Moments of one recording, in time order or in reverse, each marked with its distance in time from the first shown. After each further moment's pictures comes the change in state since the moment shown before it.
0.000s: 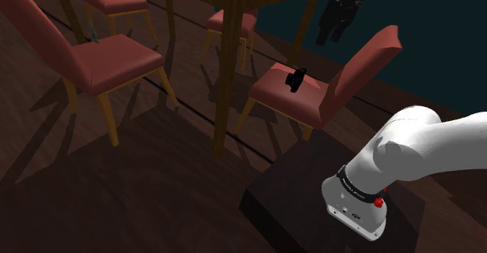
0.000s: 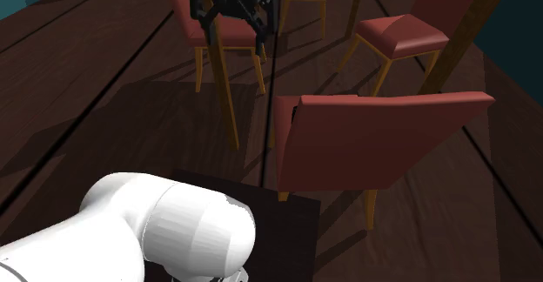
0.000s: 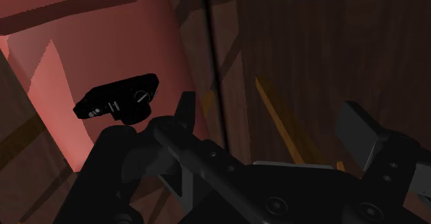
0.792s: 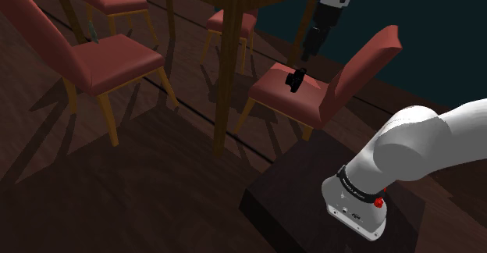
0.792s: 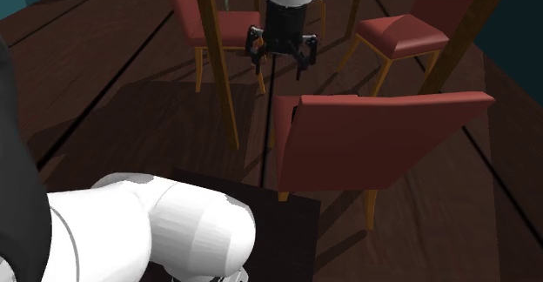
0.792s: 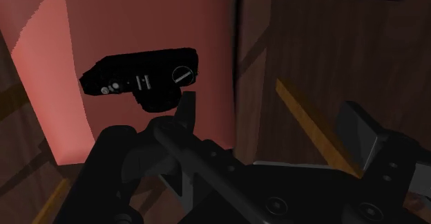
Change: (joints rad) arm 0.008 0.203 -0.160 -0.086 -0.084 0.269 -0.277
